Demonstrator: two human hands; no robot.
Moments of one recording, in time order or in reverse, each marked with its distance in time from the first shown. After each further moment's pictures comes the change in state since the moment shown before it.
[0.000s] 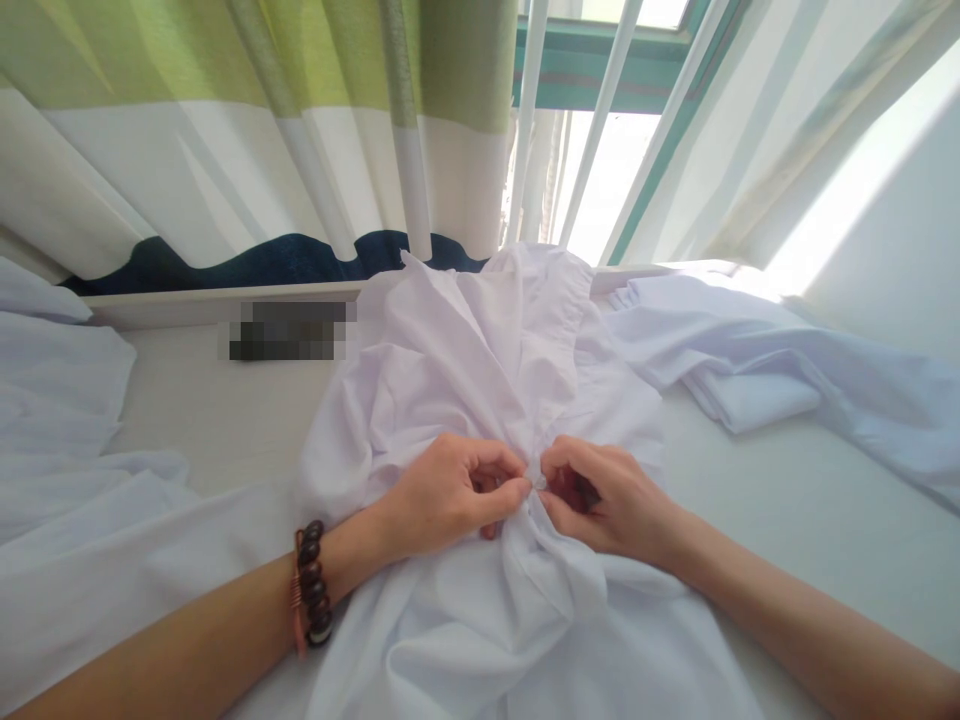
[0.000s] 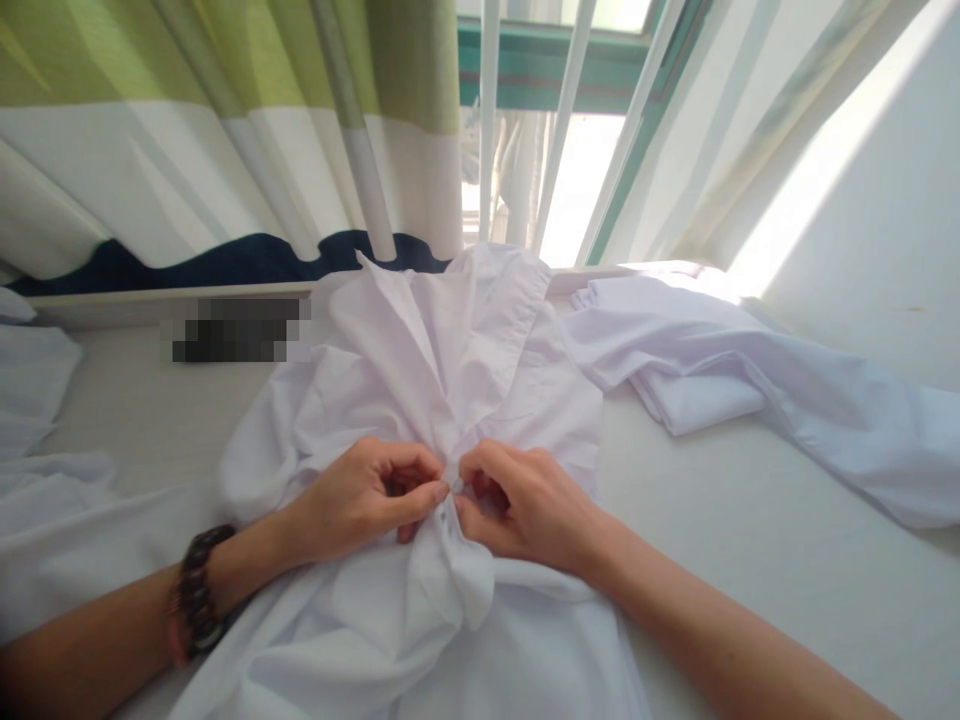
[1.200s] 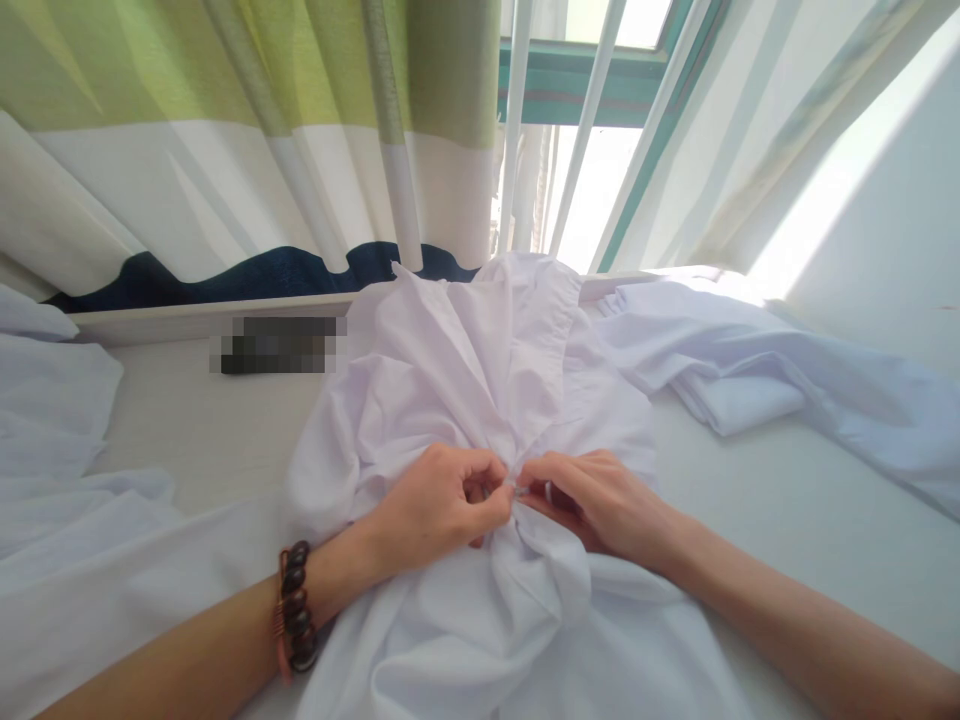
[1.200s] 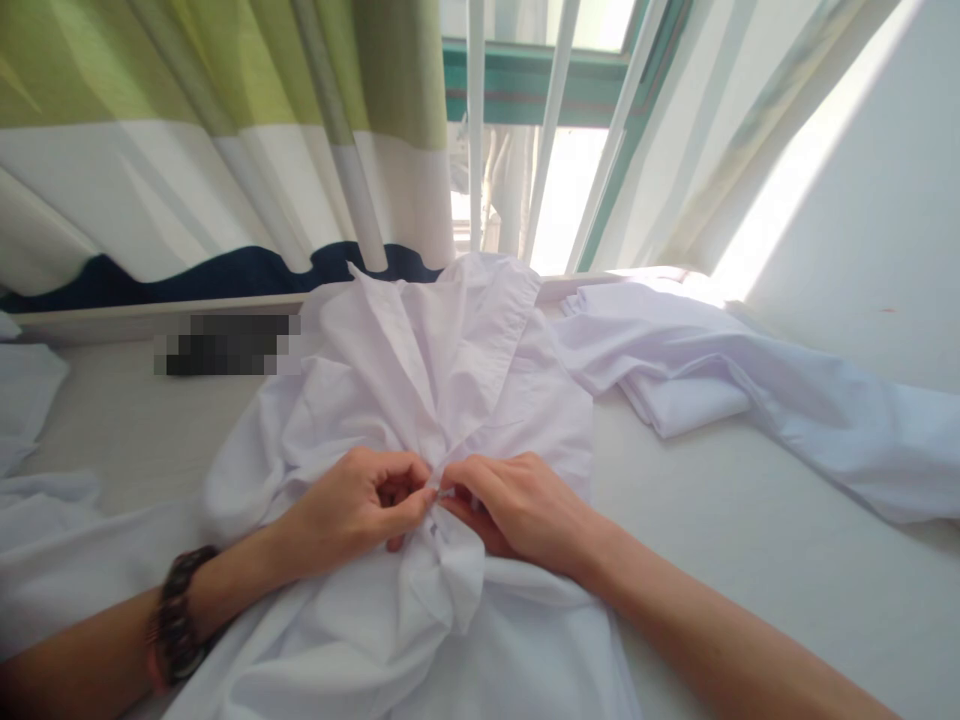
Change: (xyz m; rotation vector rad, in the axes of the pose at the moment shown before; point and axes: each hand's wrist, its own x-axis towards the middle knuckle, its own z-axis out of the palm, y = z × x) left_hand 0.001 0.004 0.001 0.248 0.051 -0.014; right_hand 0.002 0.007 -0.001 -0.206 -0.025 -0.201
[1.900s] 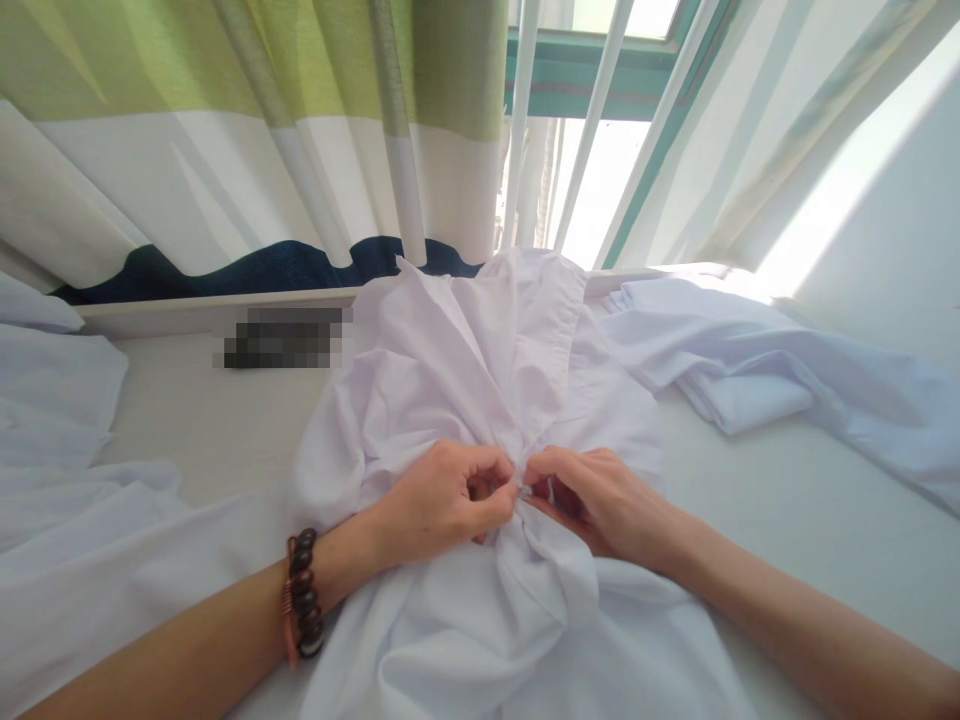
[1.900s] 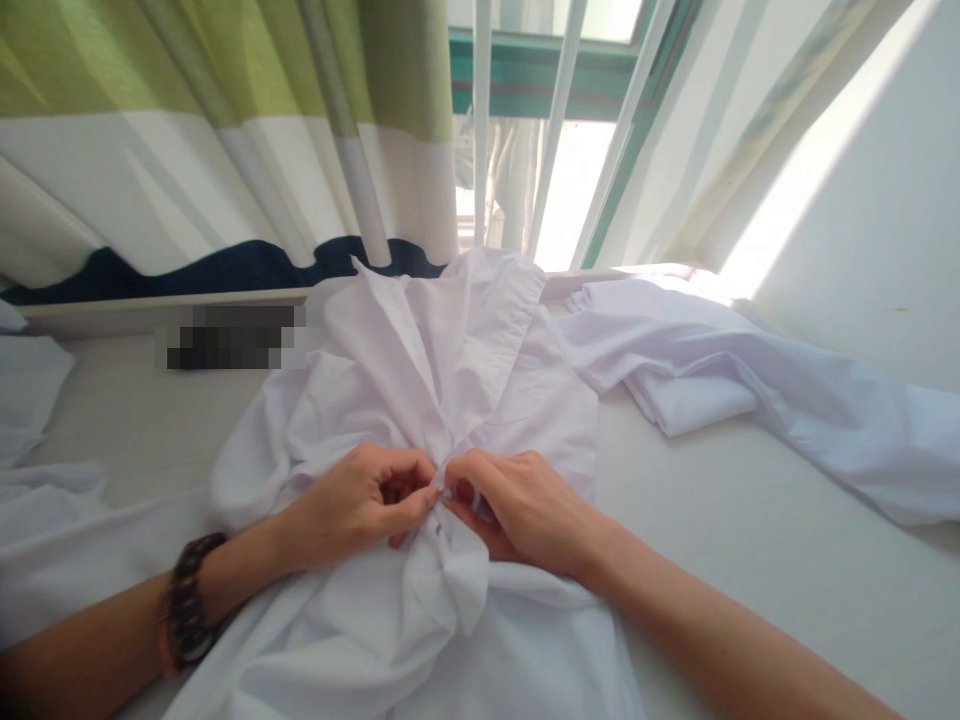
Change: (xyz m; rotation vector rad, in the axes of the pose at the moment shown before) left_hand 0.001 -0.003 -0.002 -0.034 -0.047 0.035; right_hand 0.003 -0.005 -0.002 0.084 -0.045 0.059
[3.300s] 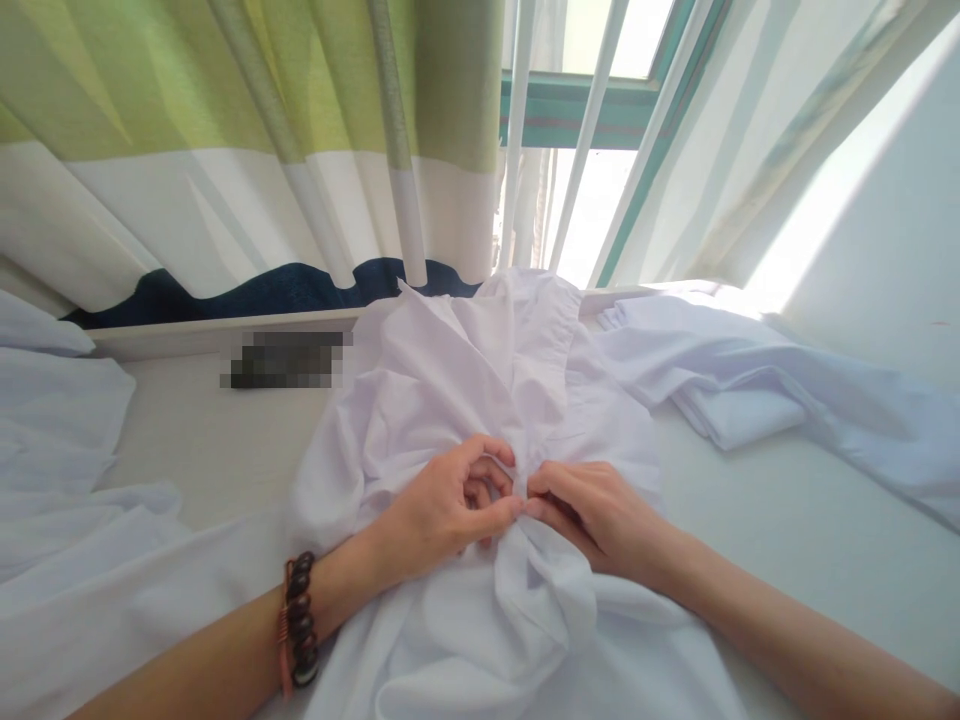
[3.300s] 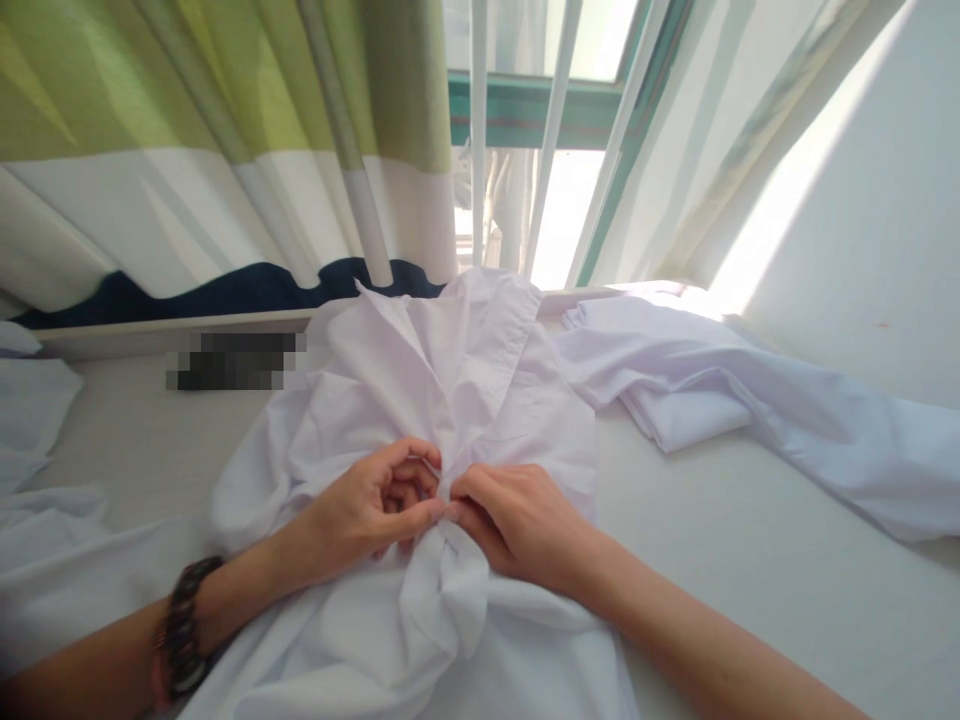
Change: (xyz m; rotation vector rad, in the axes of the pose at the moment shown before) left_hand 0.004 -0.004 0.002 -0.272 0.070 -0.031; right_hand 0.002 0.001 0.000 0.006 -0.022 0.073
